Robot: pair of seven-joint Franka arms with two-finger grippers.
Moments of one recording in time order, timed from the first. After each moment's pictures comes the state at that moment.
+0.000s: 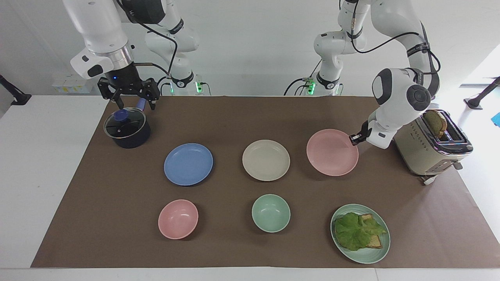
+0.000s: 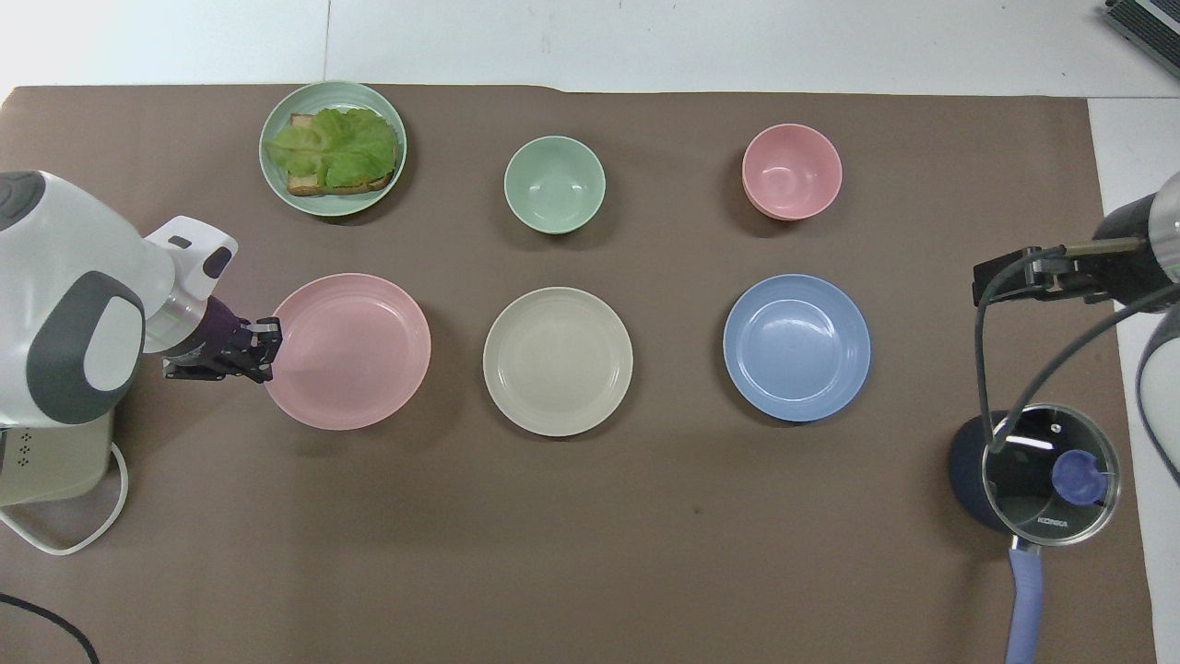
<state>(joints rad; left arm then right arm) 0.01 0.12 -0.15 -1.94 -0.07 1.83 -0.38 0.04 0.03 0.02 -1.52 -0.04 1.56 0.06</state>
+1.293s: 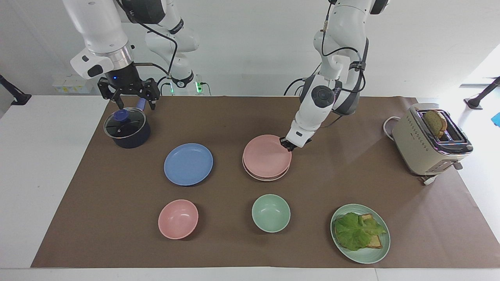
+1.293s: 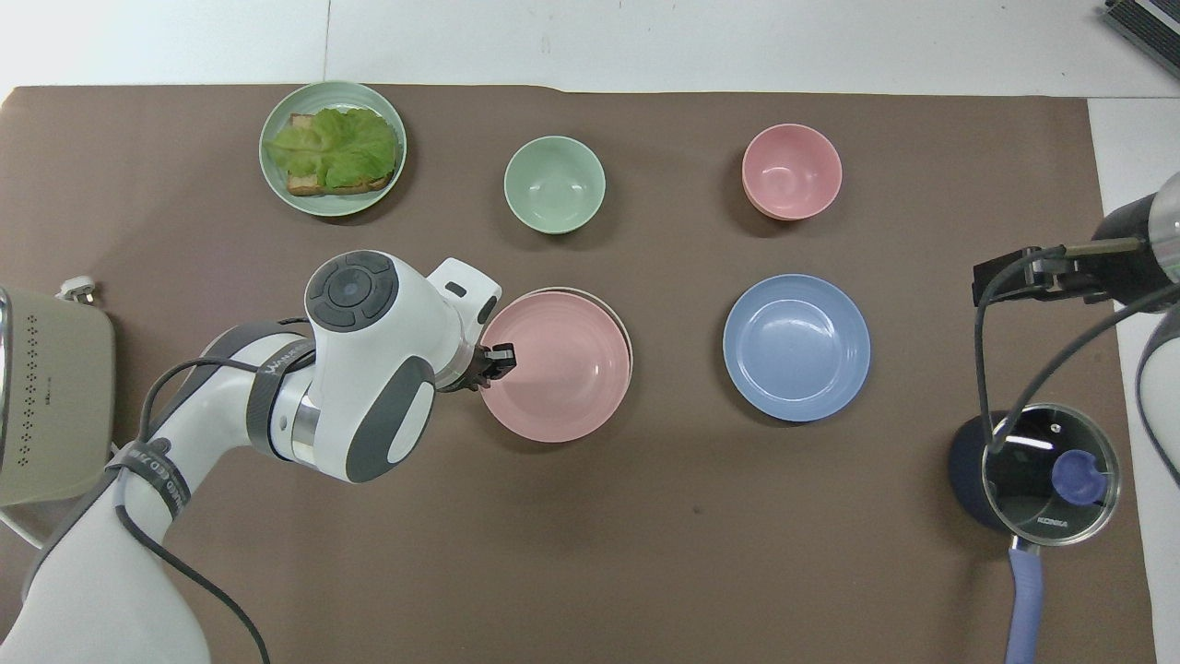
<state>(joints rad) -0.36 0.22 -0.16 -1.99 -0.16 2.17 -0.57 0.04 0.03 0.02 -1.52 -0.04 1.56 0.06</state>
